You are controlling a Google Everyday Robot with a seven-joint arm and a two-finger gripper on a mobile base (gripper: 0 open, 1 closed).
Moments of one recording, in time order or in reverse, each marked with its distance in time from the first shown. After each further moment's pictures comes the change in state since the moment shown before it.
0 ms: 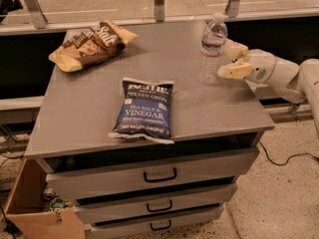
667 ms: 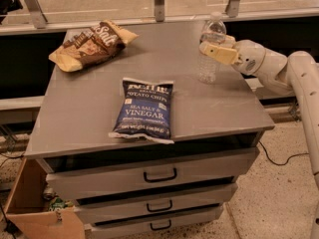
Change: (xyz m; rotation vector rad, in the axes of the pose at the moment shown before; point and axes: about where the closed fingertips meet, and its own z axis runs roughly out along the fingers) arm -0.014 -0.003 0.038 -0.045 -0.053 -0.007
